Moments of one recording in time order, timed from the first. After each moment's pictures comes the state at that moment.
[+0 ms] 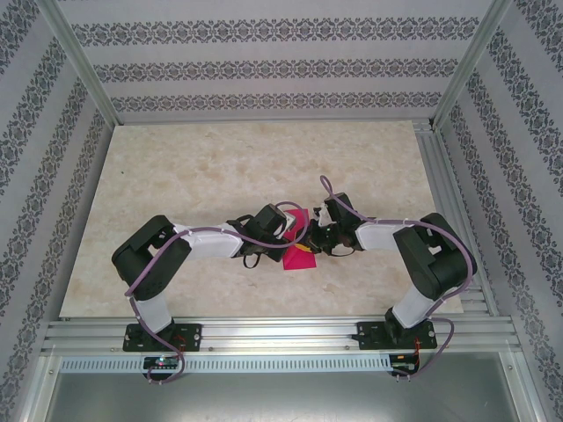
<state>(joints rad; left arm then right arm) -0.82 1.78 0.92 -0.13 0.11 -0.30 0.48 1.66 0.66 0.05 -0.67 0.90</state>
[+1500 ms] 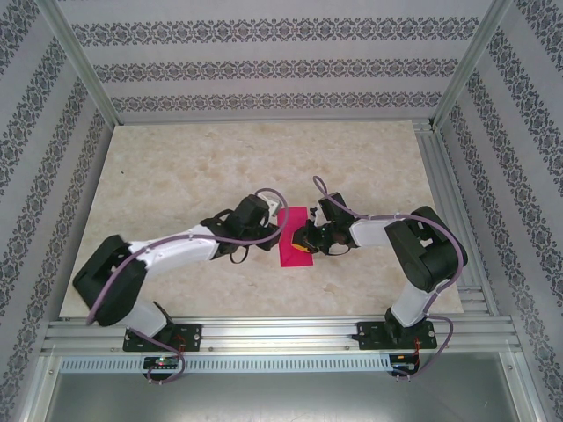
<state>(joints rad) -0.78 1.48 0.84 -0.18 0.04 -0.35 0.50 1.73 0.70 0.03 -0.63 0.87</state>
